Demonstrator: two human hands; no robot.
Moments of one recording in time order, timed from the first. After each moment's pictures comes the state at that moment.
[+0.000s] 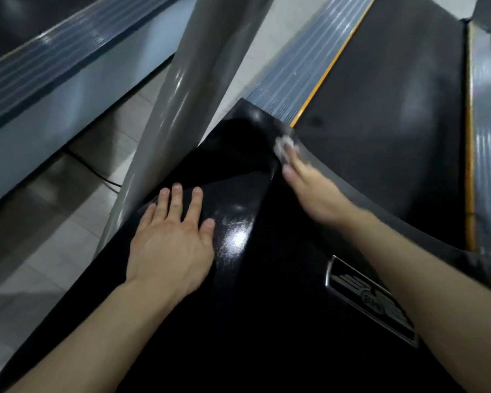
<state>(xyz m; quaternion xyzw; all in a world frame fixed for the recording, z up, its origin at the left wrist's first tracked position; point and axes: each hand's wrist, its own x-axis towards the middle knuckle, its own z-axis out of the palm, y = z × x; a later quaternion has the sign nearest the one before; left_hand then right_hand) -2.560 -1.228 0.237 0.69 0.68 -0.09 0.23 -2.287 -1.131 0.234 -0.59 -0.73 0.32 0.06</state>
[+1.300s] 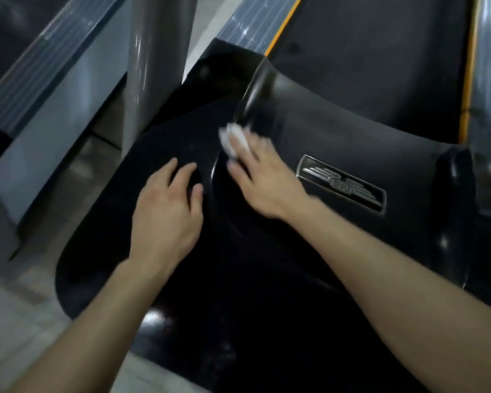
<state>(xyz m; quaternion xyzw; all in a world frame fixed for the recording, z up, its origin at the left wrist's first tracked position) -2.536 -1.357 0.297 0.68 0.71 0.09 0.19 -2.340 -1.304 0.259 -0.59 -0.77 0.24 0.11</state>
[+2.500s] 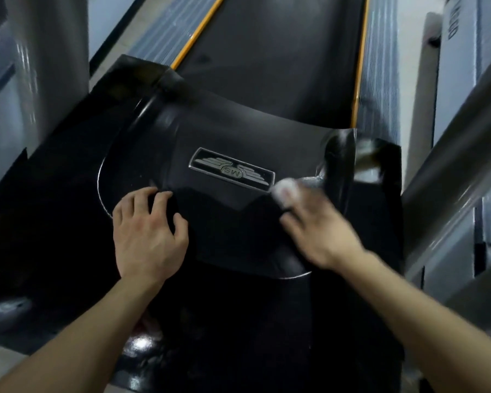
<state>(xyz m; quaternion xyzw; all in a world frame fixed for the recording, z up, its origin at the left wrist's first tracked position) -2.389 -1.430 0.279 0.72 0.69 0.06 0.06 -2.079 -1.473 0.280 -0.66 -0.73 0.17 0.04</state>
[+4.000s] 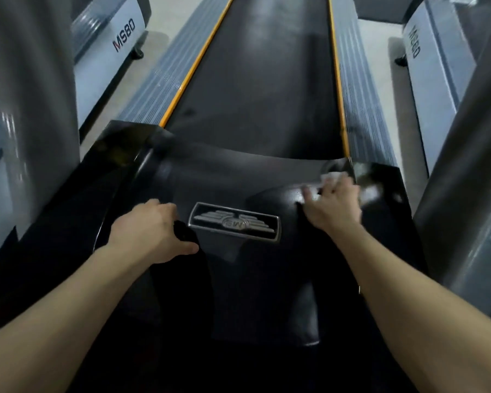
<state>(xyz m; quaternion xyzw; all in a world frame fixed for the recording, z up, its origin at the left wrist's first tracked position) -2.371 -1.284 0.328 0.77 0.57 -0.22 0.15 -2.035 -1.348 0.220 -0.89 -0.43 0.14 -0.04</state>
